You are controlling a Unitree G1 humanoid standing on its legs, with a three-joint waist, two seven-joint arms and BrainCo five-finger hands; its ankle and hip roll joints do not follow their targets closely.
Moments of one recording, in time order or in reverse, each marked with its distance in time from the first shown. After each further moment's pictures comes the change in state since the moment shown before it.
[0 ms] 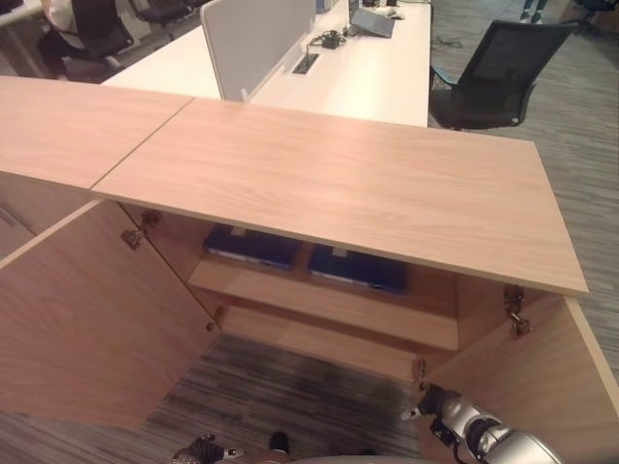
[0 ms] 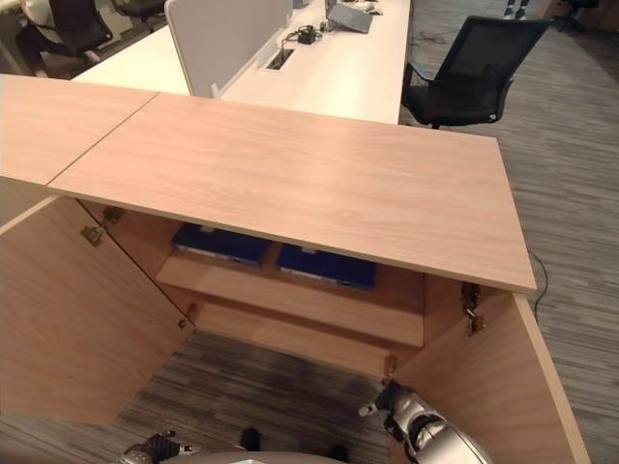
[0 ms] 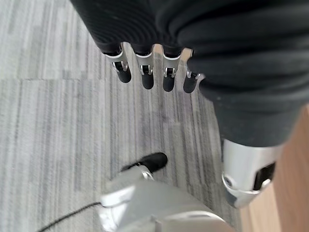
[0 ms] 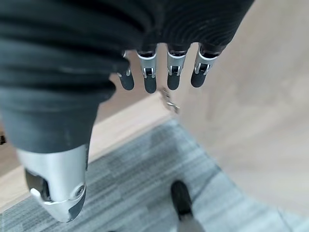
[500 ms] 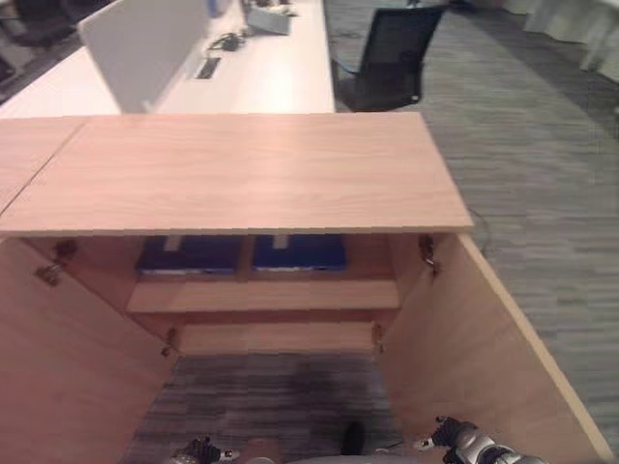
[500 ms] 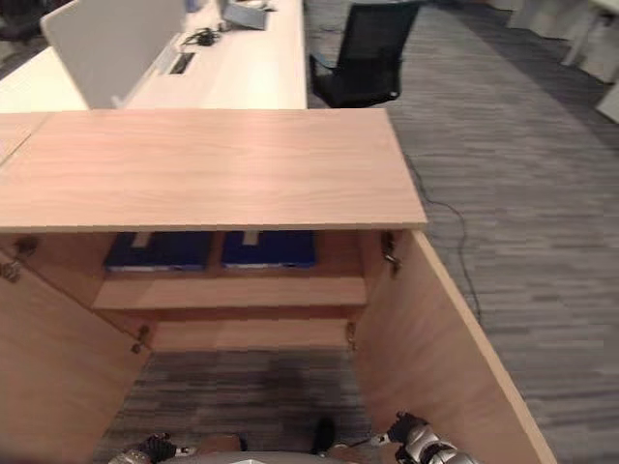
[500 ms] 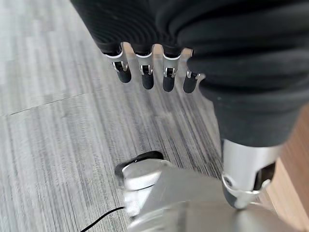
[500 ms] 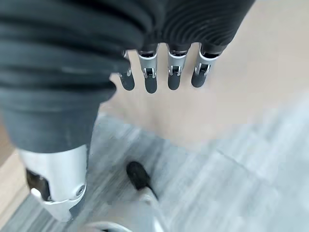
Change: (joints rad) left arm -0.079 -0.019 0.029 0.086 0.024 -0.001 0.018; right arm 0.108 -0.010 -0.044 0.006 0.040 -0.002 -0.020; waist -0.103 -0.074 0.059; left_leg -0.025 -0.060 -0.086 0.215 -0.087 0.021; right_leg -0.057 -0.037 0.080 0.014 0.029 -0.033
